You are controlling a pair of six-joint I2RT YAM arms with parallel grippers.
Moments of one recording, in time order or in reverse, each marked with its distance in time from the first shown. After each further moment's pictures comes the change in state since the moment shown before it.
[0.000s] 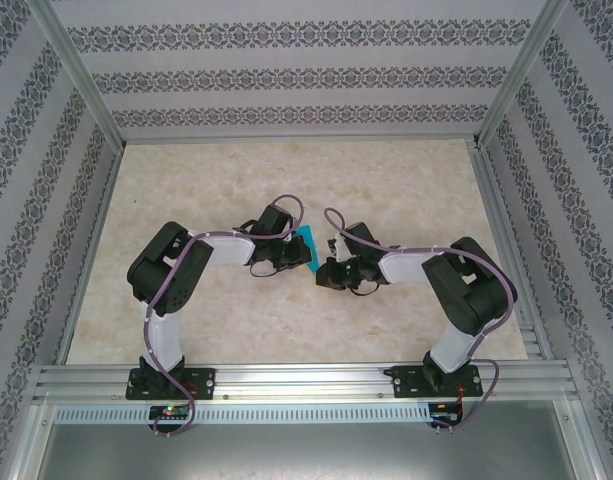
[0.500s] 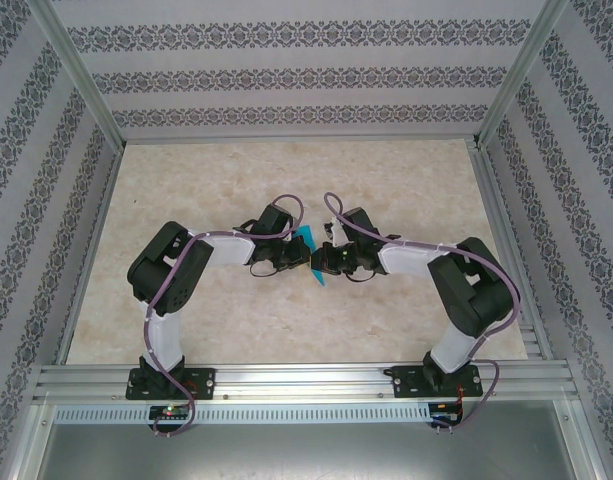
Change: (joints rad) left arm 0.000 0.002 0.004 -0.004 0.005 0.000; right arm -0.014 0.004 0.116 -0.020 0.005 -0.002
